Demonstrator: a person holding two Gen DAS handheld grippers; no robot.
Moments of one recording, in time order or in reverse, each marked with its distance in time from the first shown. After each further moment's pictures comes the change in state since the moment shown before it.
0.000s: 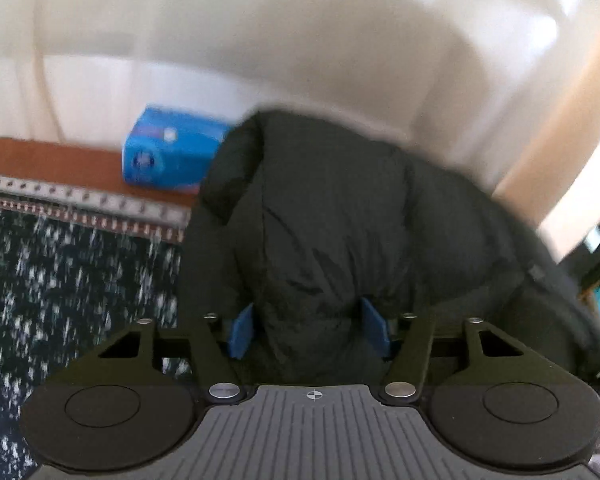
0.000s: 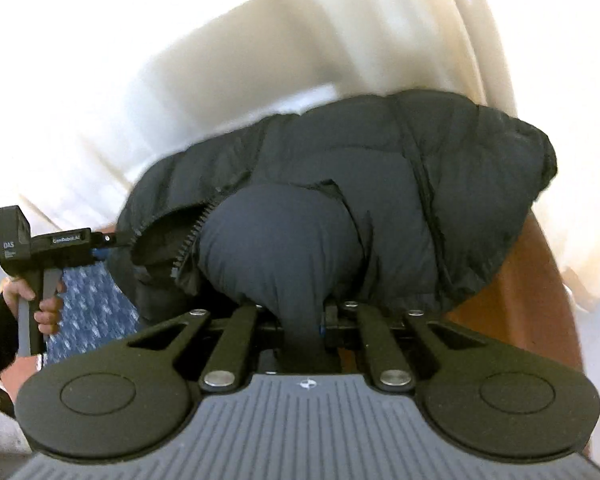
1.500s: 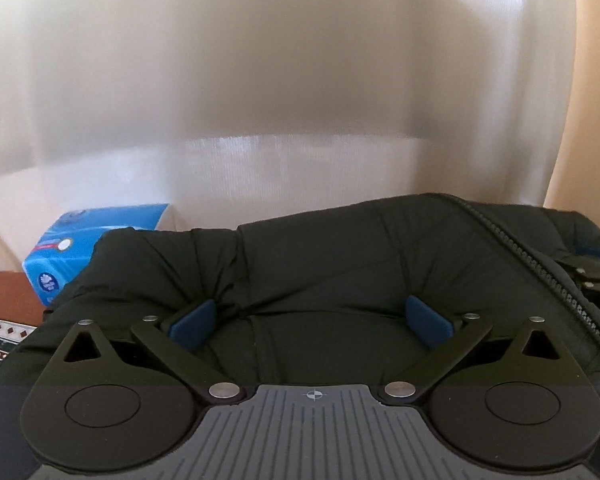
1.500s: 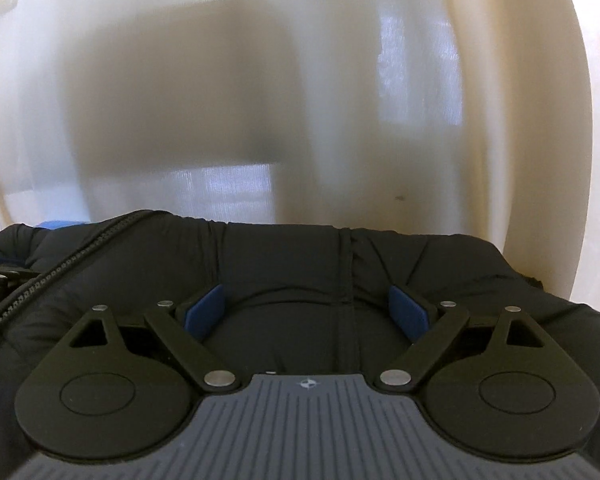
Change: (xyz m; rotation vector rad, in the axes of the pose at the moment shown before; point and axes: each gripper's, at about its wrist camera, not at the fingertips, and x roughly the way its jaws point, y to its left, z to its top) left arm 0.131 -0.084 0.038 0.263 -0.230 0.221; right arm 0.205 -0.038 0.068 -0.264 -0.419 -0.221
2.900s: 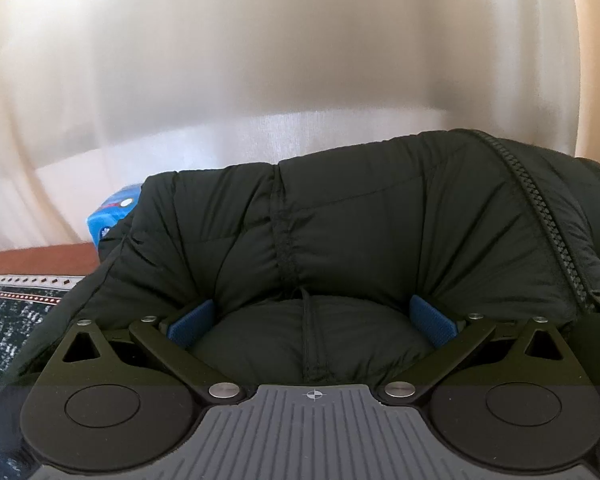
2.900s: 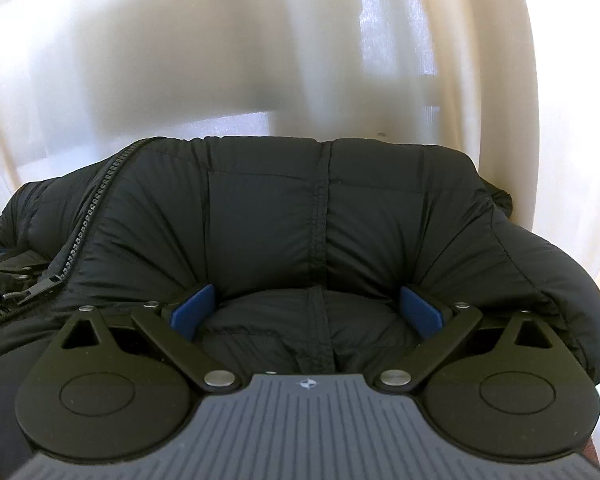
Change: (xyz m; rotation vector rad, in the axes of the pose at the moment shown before) left arm -0.026 -0.019 -0.047 0.007 -0.013 0.188; right arm -0.069 -0.012 -0.019 0.035 0.101 0.006
